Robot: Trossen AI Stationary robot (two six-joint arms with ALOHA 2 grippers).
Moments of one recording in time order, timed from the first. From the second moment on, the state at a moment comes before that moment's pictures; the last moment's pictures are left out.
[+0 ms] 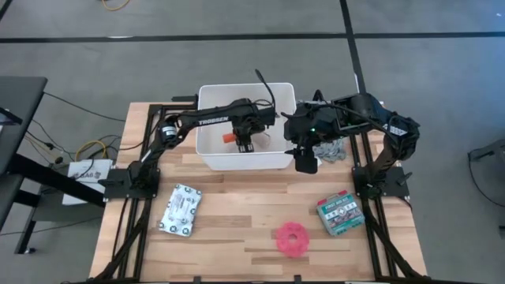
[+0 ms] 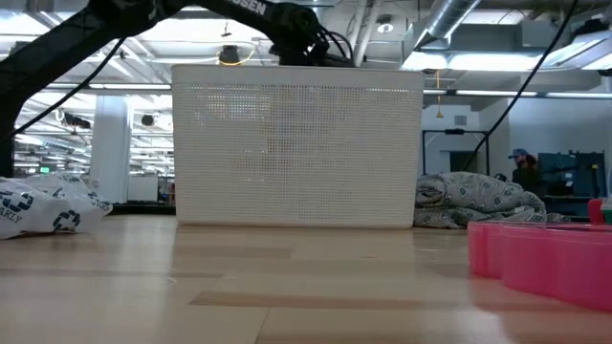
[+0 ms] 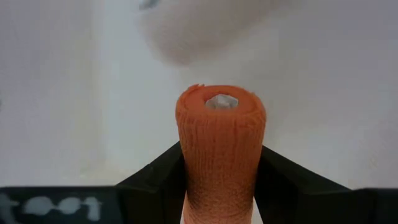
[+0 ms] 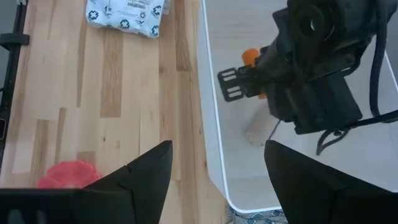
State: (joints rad) left arm 0.33 2.27 2.09 -1.43 -0.21 0.08; right arm 0.09 1.73 2.33 -1.57 0.17 0.00
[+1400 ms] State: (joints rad) left arm 0.19 2.26 2.09 -1.57 -0.49 0.04; right arm 0.09 1.73 2.33 -1.57 0.16 0.02
